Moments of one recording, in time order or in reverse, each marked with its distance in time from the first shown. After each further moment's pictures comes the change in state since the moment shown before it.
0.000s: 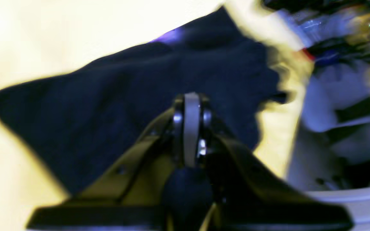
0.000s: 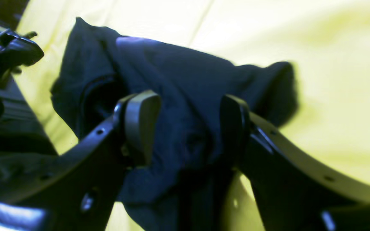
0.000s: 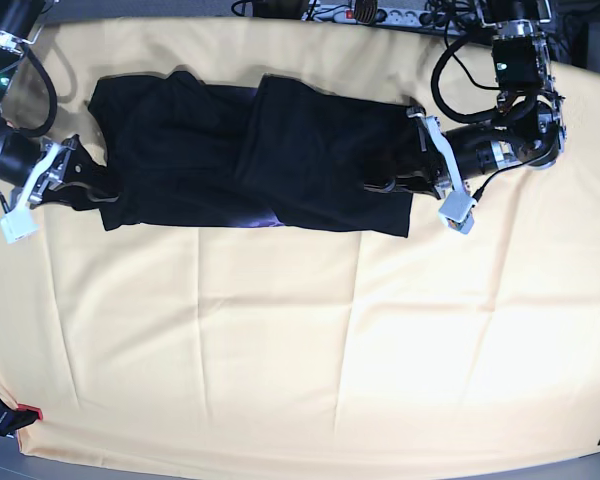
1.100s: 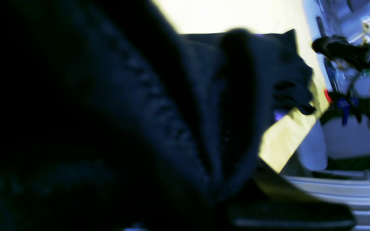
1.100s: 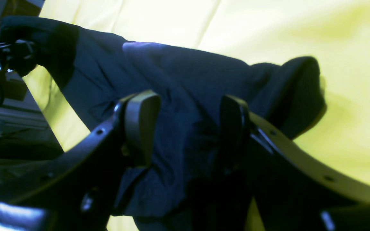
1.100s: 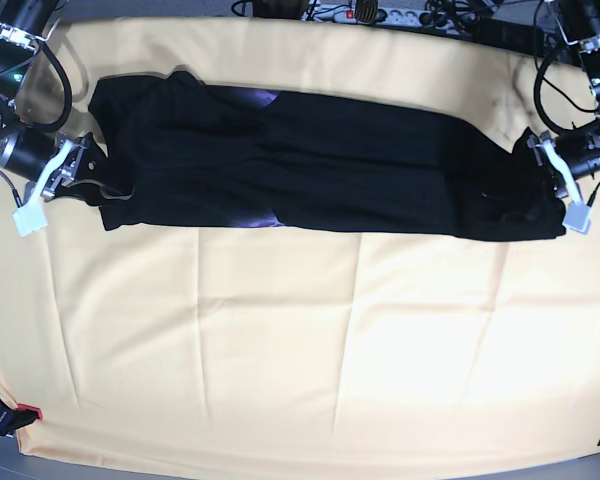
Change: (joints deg) left arm 0.1 -13.1 -16.0 -9.3 -18.3 7.8 11.8; right arm -0.1 -5.3 -0.2 -1.3 -0.4 0.0 0.2
